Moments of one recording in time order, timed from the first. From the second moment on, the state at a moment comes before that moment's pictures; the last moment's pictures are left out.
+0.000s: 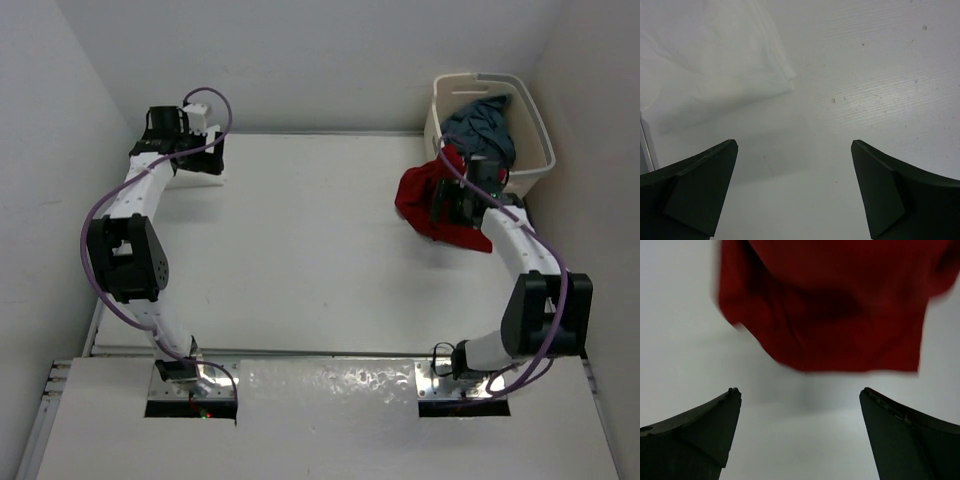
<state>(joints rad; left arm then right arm) 0.09 1.83 1.61 -0.52 0.21 0.21 -0.04 1.46 1.12 -0.45 0.03 0.18</state>
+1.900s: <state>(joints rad) 0.09 1.83 1.57 -0.53 0.18 0.28 0.13 1.85 0.97 -0.10 0.34 0.37</state>
